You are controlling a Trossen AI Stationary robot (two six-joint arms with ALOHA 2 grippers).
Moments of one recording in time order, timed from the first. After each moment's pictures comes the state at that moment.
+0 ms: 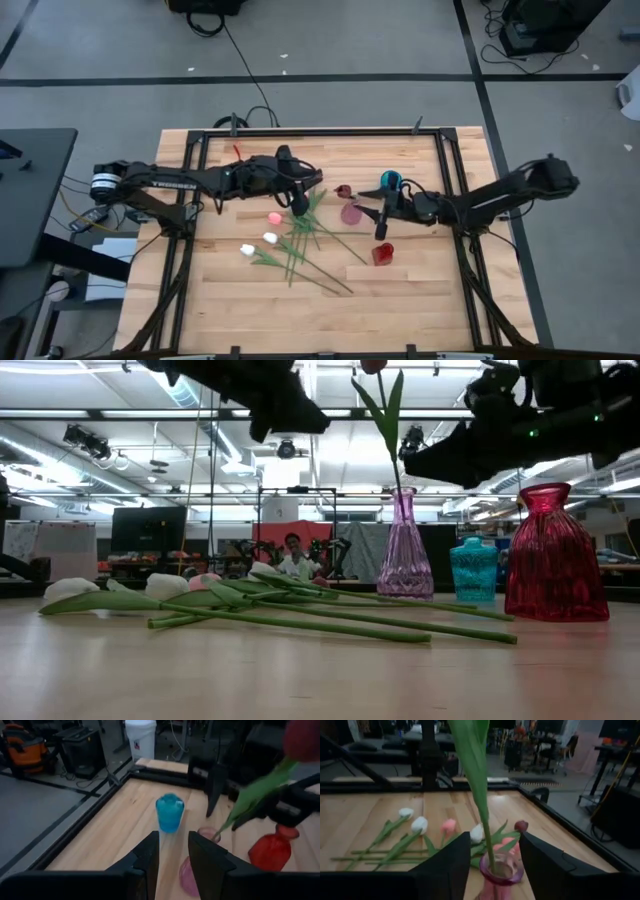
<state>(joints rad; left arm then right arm) 0.09 1.36 0.96 0.09 -0.23 -0.09 0.08 1.24 0.30 0.81 0.38 -0.03</state>
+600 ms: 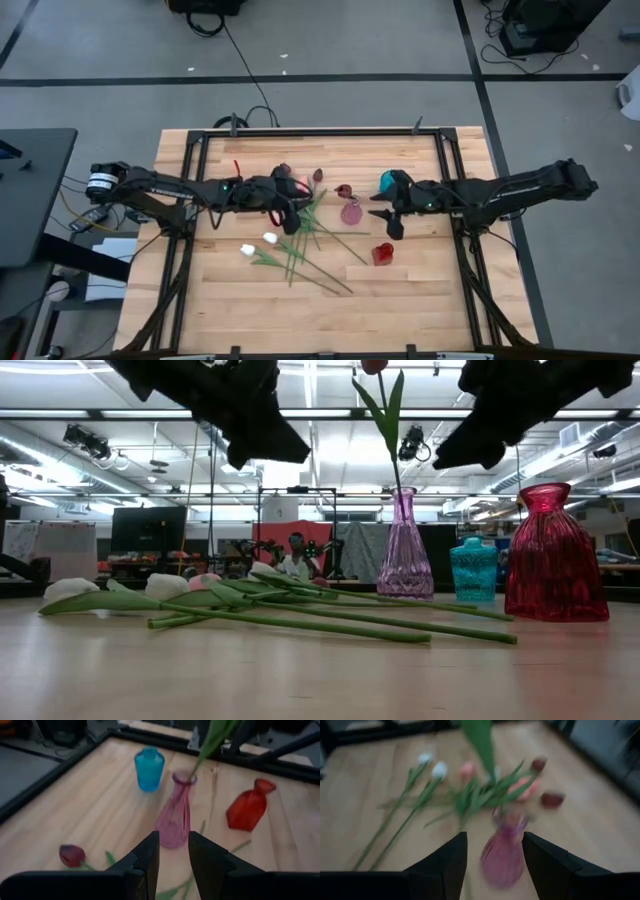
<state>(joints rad) 0.00 1.33 0.81 0.08 -0.23 -0.23 0.07 0.97 0.61 -0.20 0.21 0.22</state>
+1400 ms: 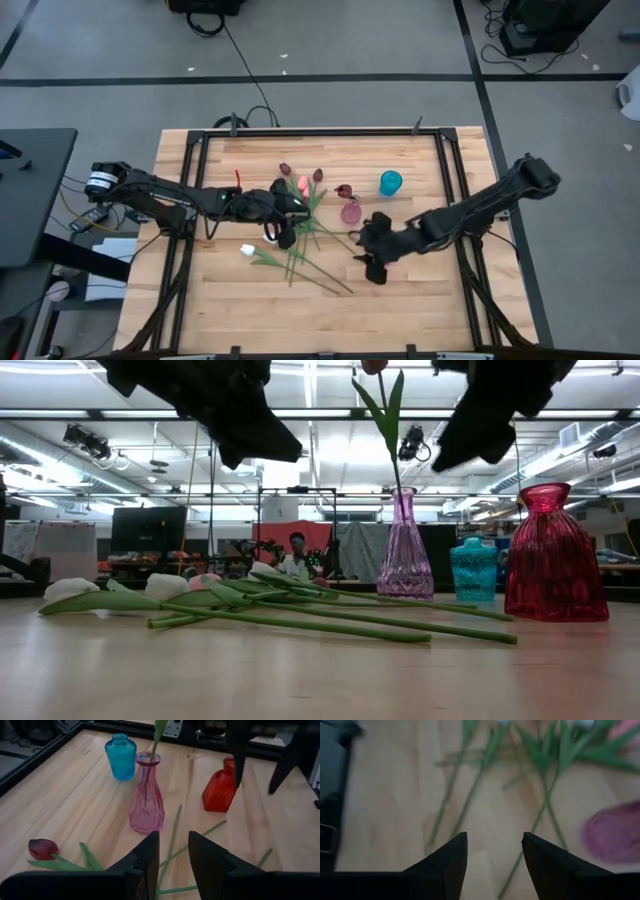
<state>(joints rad) -0.09 1.32 0.79 0.07 -0.23 -0.22 0.39 1.44 0.94 -0.37 0.28 0.57</state>
